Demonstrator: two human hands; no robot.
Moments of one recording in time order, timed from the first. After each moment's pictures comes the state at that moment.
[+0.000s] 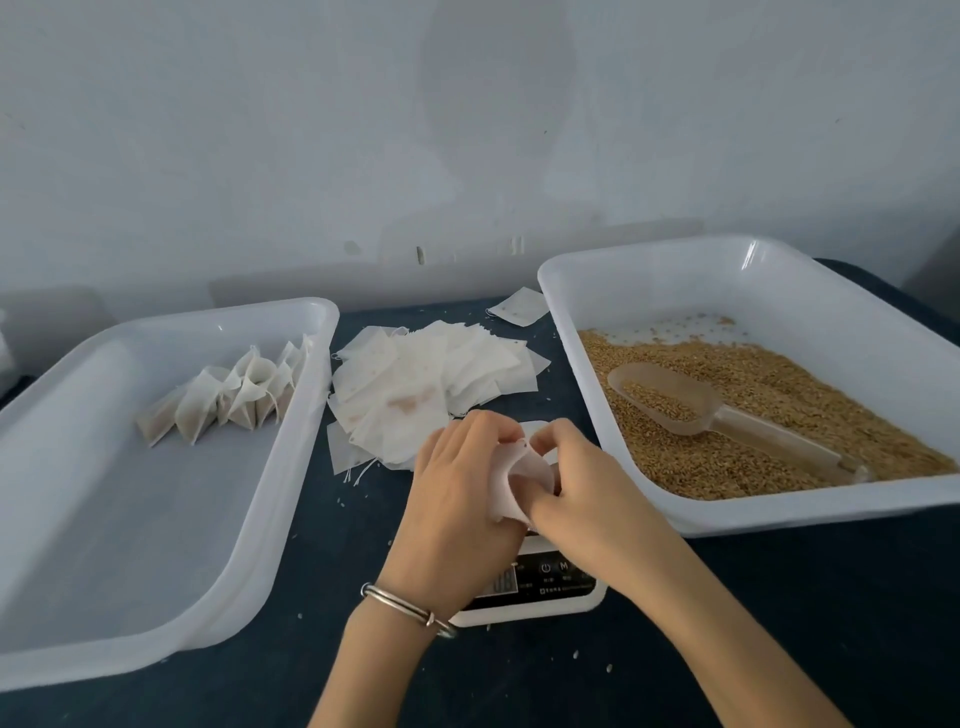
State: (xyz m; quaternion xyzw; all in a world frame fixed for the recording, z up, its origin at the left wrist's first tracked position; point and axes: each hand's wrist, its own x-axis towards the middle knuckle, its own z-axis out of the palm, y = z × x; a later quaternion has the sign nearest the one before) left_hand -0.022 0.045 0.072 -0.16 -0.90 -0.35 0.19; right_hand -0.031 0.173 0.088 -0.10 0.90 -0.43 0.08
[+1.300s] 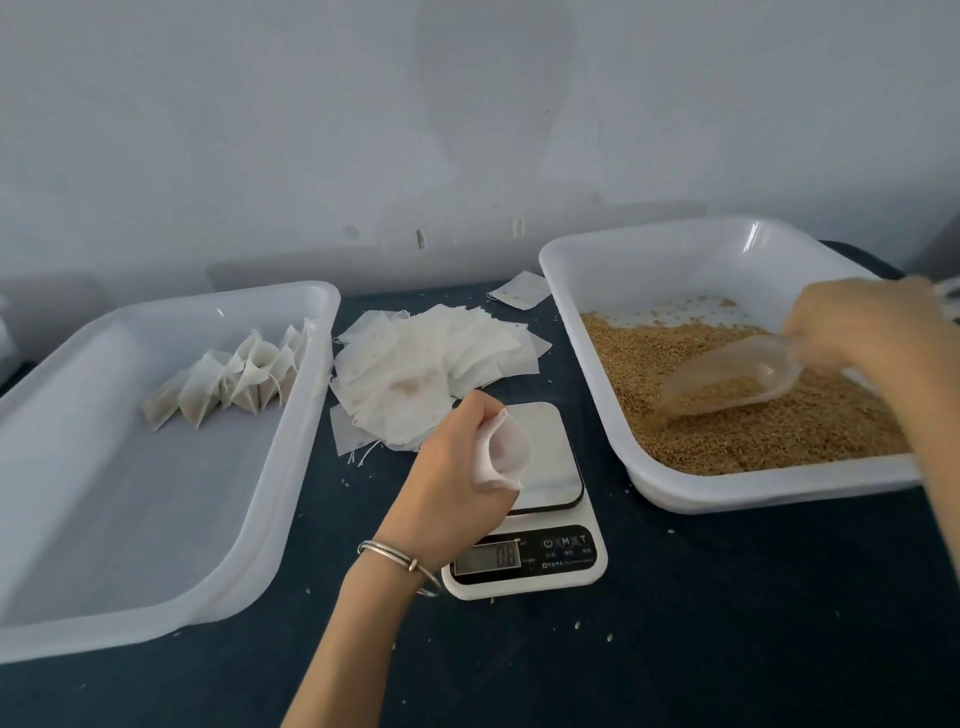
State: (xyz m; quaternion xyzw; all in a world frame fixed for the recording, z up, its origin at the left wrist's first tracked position) left_hand -0.028 0.036 0.074 -0.12 -0.89 -0.42 0.09; right_hand -0.140 0.337 0.137 0.11 0.98 0.16 0.09
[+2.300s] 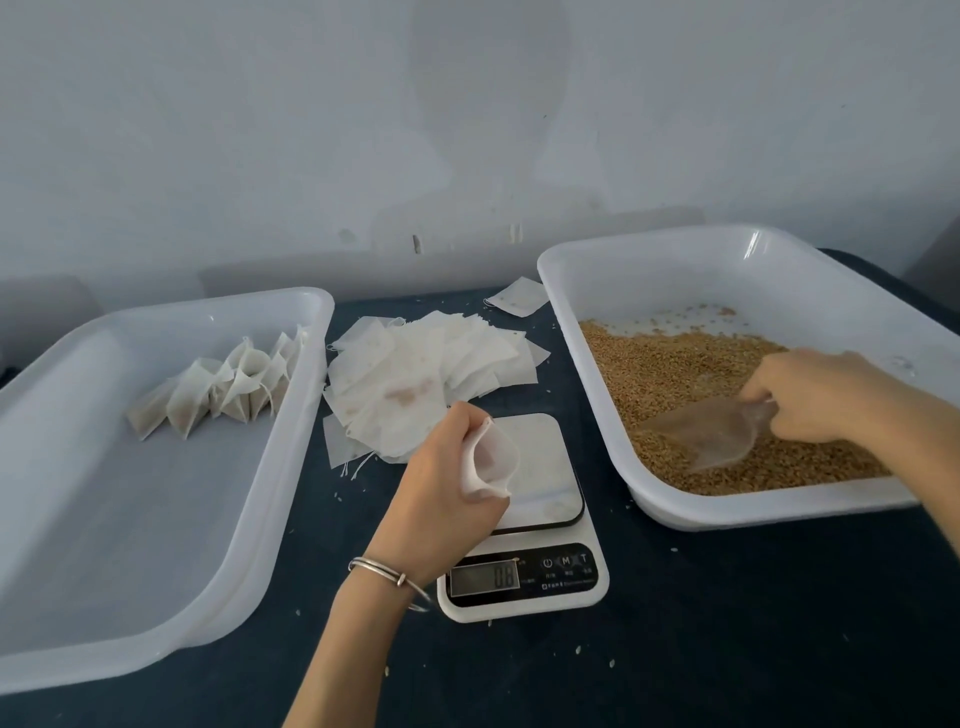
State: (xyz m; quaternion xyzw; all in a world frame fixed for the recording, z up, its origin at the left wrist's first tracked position) left_hand -0.040 0.026 0.059 -0.11 -0.89 -0.44 0.10; right_hand -0.129 0.331 0.099 -0.04 0.98 0.08 0.15
